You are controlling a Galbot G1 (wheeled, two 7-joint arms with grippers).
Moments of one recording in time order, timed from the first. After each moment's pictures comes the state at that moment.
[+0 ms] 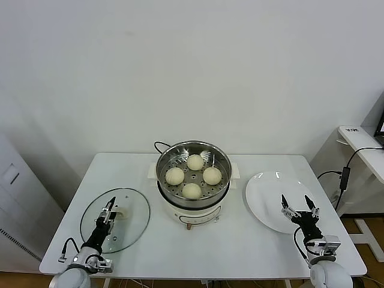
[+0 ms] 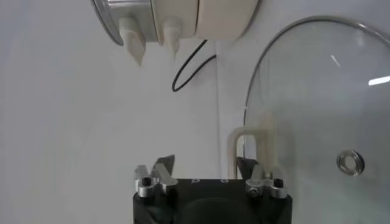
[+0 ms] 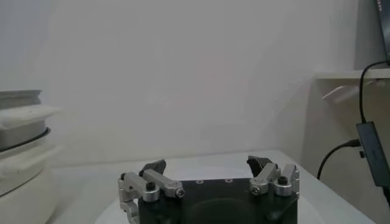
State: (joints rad) left arm 1.29 -1.21 -0.51 -1.49 1.30 -0.13 -0.26; right arm -1.27 1.29 0.78 1.50 0.37 0.15 -0.21
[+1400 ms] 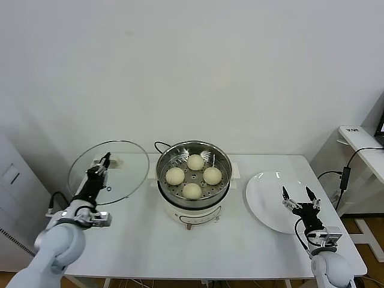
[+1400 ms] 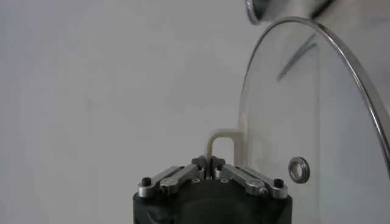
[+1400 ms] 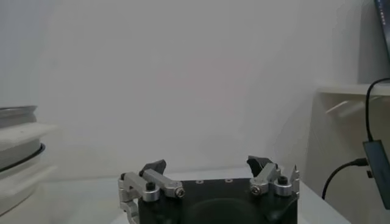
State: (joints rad) left arm 1.15 -0.94 -0.37 -1.93 1.02 0.24 0.05; right arm -1.23 1.27 0.79 1.51 0.37 0.13 -0.22
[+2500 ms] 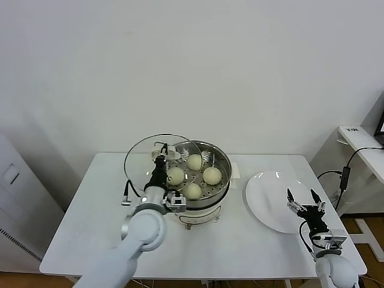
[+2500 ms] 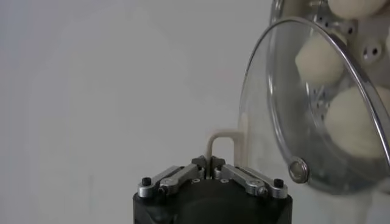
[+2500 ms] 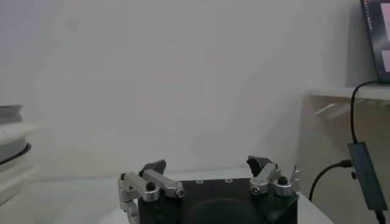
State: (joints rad) left arm 0.82 -1.22 0.12 -1.88 1.37 0.63 0.30; right arm -1.23 1.27 0.81 1.48 0.37 0.14 -0.24
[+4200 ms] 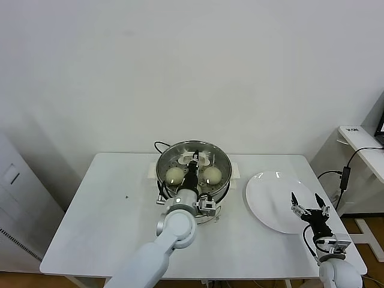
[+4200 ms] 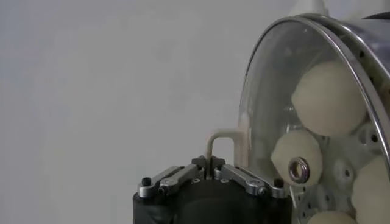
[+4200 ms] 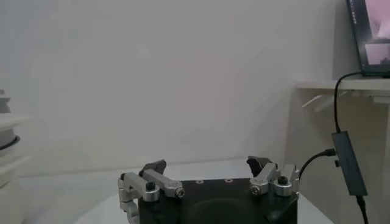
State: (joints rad) left arm 0.76 -1.39 0.21 -1.66 1.39 0.56 0.21; right arm -1.25 1.27 0.84 1.47 0.37 0.15 -0.25
